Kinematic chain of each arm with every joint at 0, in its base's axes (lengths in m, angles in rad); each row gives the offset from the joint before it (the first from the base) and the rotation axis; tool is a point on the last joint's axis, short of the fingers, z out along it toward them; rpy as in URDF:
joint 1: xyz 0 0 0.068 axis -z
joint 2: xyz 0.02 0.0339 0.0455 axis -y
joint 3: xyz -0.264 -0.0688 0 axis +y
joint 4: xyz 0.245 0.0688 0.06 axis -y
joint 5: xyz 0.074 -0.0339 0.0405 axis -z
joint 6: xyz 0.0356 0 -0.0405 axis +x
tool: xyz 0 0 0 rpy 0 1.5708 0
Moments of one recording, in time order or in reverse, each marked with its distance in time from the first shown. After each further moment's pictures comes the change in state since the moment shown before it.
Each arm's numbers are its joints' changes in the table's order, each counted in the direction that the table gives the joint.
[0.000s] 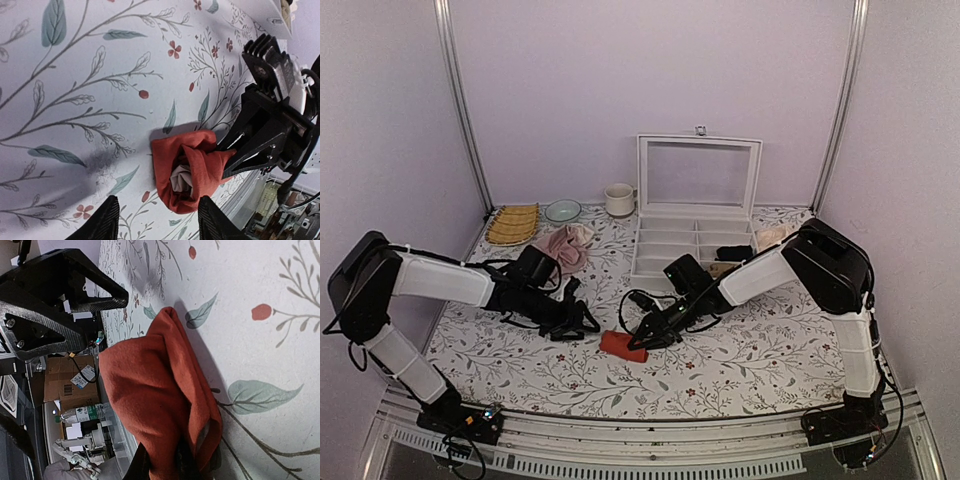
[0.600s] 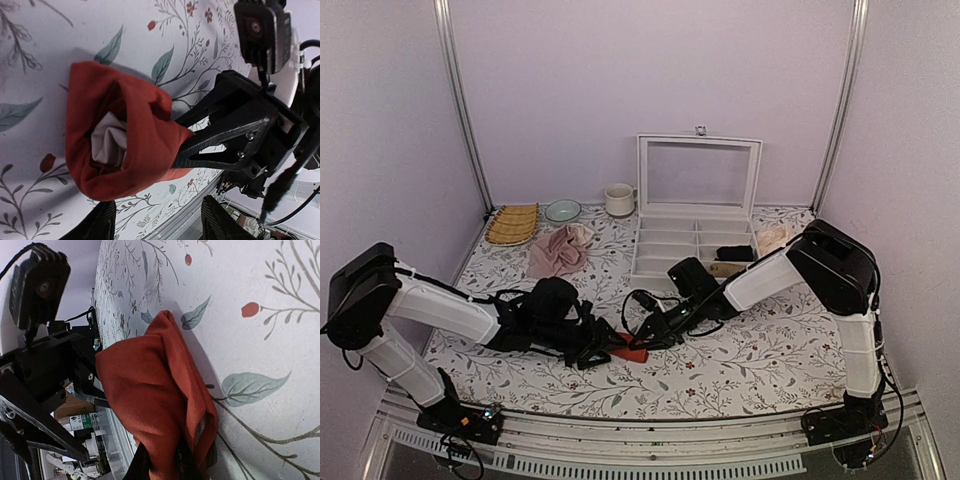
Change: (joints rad) left arm 0.299 0.055 0.151 0.368 -0.200 -0.609; right arm -0.007 0.036 0.082 0.104 0.066 0.038
